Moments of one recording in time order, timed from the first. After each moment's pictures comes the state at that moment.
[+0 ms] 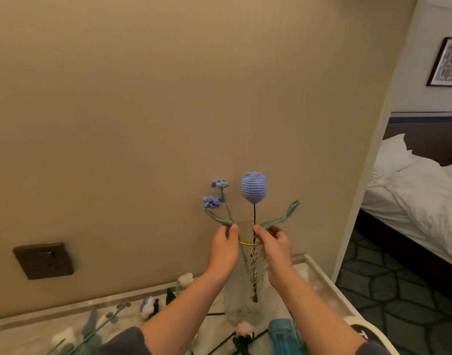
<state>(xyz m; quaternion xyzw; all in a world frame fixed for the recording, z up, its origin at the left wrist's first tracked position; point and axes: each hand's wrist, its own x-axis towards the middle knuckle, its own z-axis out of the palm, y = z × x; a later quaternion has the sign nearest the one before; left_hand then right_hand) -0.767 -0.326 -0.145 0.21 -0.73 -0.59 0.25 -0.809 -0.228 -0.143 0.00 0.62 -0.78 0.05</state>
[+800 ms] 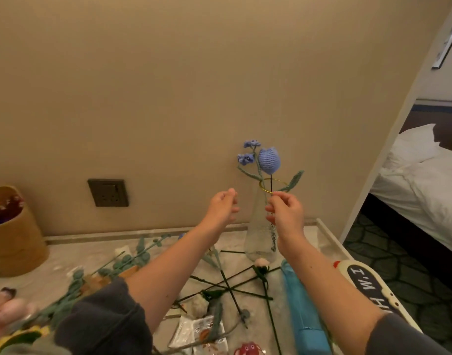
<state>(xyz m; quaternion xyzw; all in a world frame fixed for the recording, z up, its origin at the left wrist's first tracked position) -0.650 -0.352 -0.124 0.23 -0.65 -0.70 0.18 -0.693 -0.223 -0.115 -0.05 0.65 -0.75 0.04</state>
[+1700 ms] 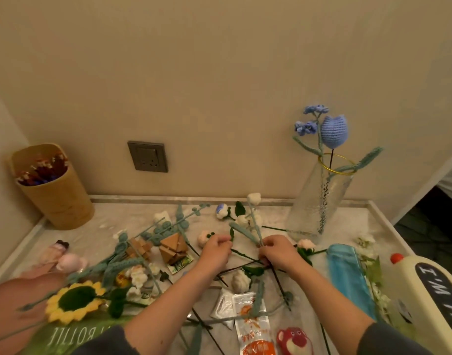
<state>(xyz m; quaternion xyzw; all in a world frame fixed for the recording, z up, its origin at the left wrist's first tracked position) -0.555 -0.403 -0.271 0.41 -0.61 -0.68 0.07 -0.671 -0.277 -0.261 -0.19 0.88 -0.32 0.29</state>
